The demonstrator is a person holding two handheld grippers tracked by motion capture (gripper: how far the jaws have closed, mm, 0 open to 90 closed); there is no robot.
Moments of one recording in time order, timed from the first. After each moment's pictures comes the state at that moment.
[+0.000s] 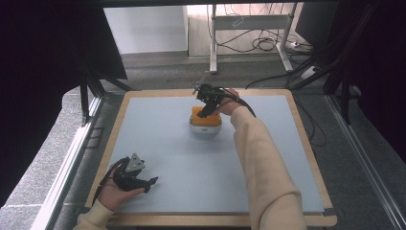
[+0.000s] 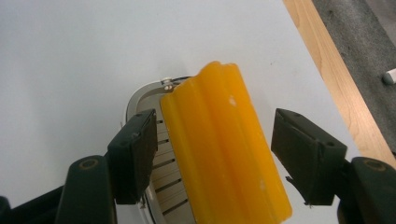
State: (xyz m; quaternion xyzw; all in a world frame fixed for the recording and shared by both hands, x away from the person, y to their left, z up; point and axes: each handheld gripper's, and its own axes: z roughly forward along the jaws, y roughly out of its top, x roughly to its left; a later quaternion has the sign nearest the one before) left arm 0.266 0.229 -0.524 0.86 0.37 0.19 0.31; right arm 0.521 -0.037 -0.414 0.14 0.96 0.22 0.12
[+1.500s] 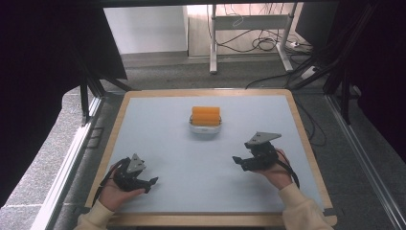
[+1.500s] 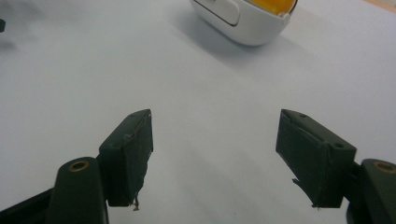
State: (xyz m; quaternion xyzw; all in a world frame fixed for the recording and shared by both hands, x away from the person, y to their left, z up) left arm 0.265 0.227 -0.526 0.86 0.37 0.19 0.30; right arm 0.342 -0.198 -0.469 0.30 0.86 0.38 0.15
